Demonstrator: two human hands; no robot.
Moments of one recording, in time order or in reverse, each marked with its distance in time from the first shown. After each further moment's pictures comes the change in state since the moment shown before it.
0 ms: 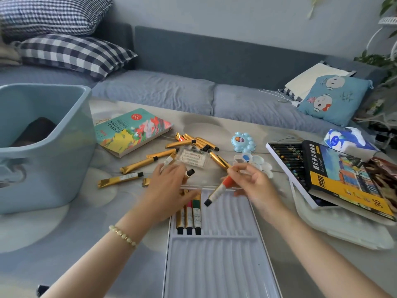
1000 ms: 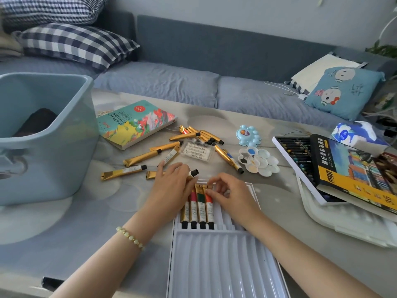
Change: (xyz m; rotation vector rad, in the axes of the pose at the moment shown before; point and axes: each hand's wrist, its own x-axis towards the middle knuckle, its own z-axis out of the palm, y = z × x) left_hand -0.007 -0.001 0.017 -0.027 0.035 -0.061; right_hand -0.005 0.041 0.033 -0.611 -0.121 -0.230
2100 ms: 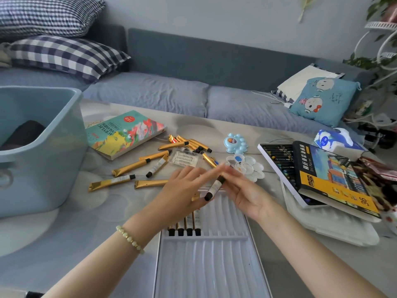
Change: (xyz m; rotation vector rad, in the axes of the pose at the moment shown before) left_hand 0.014 0.027 -0.002 -0.065 0.151 0.502; right_hand 0.012 -0.009 -0.050 1.189 0.112 0.526
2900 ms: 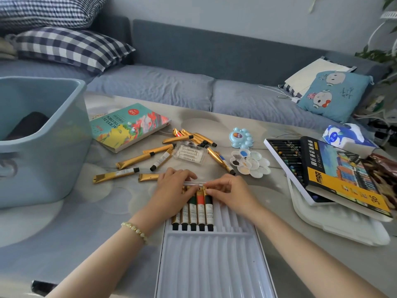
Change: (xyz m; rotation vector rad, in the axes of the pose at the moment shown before) left_hand -0.010 -0.016 0.019 -0.175 -0.117 -0.557; right_hand 0.010 0.030 -0.005 -1.134 -0.114 -0.358
